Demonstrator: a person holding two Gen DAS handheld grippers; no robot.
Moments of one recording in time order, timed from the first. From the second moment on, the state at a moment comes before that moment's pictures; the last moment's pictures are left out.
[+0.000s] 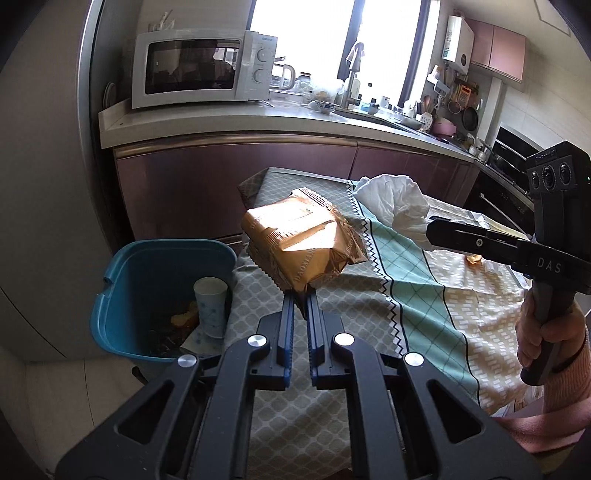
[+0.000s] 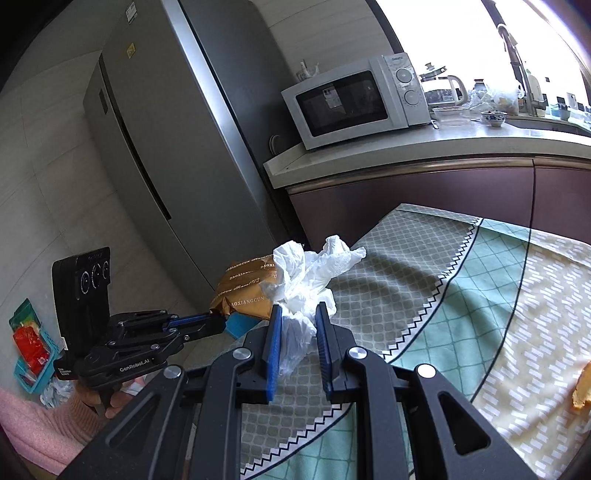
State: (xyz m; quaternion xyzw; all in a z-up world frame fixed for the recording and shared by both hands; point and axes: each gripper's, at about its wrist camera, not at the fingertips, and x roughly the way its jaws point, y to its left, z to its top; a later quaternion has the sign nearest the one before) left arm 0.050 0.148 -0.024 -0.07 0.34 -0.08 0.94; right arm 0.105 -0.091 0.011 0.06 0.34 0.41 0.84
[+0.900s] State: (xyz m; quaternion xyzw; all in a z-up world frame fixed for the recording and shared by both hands) left arm 0.065 0.246 -0.061 -0.10 0.37 0.04 0.92; right arm 0.128 0.028 -0.001 -0.01 0.38 0.47 0.79
